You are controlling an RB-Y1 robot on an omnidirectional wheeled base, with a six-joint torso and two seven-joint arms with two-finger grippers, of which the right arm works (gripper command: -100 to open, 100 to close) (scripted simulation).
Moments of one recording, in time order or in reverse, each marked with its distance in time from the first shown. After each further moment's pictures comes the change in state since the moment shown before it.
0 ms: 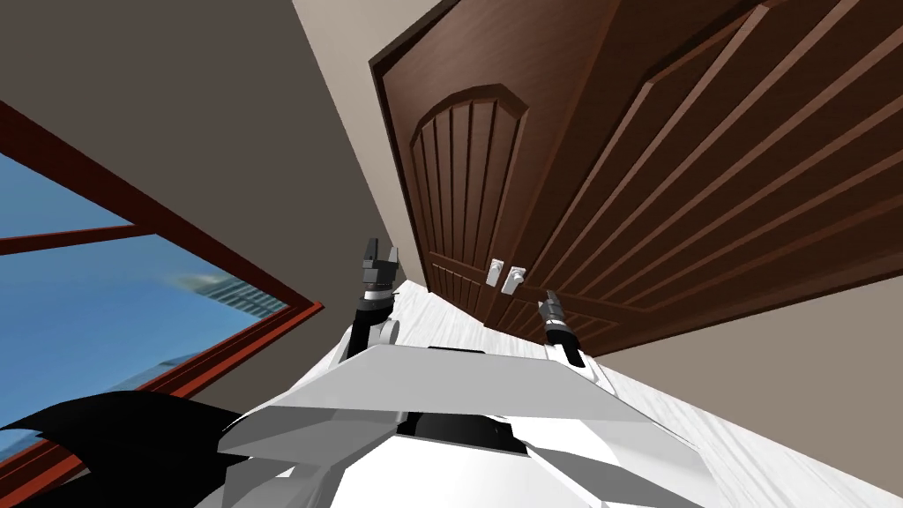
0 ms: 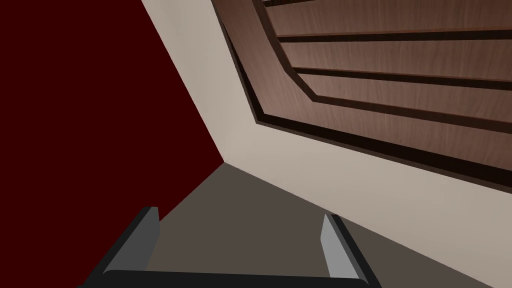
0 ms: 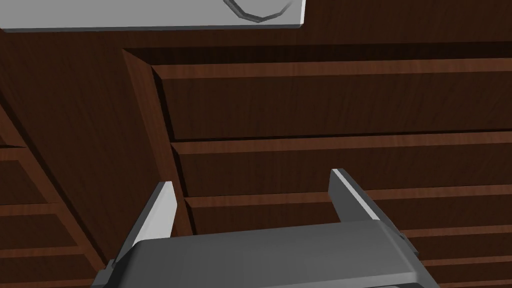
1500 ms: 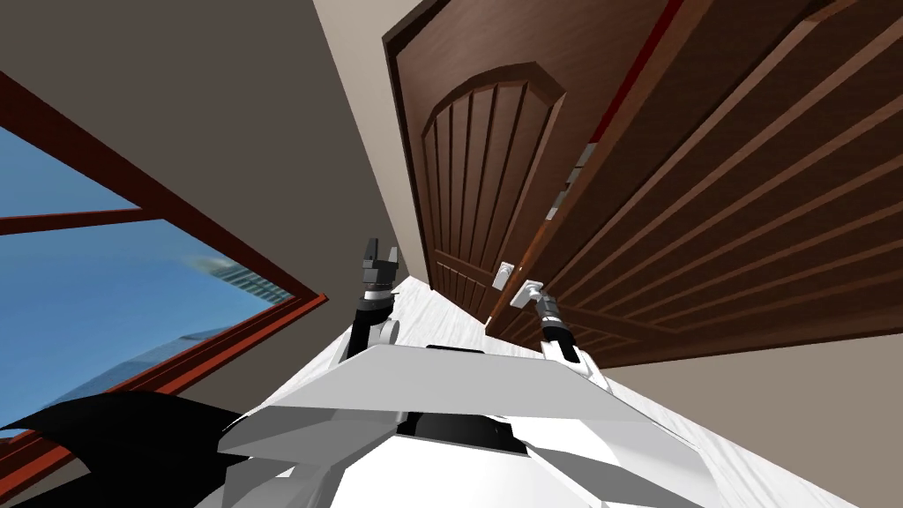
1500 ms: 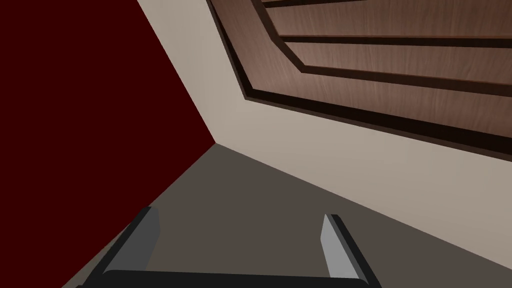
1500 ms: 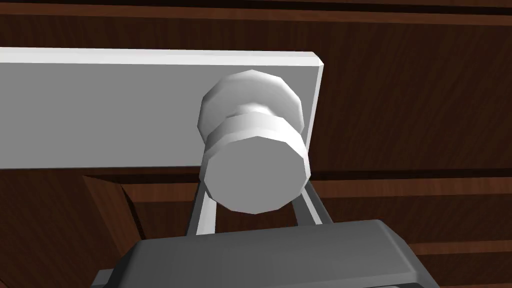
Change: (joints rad) arm -0.022 -0.003 0.024 0.010 0.003 -0.017 -0.003
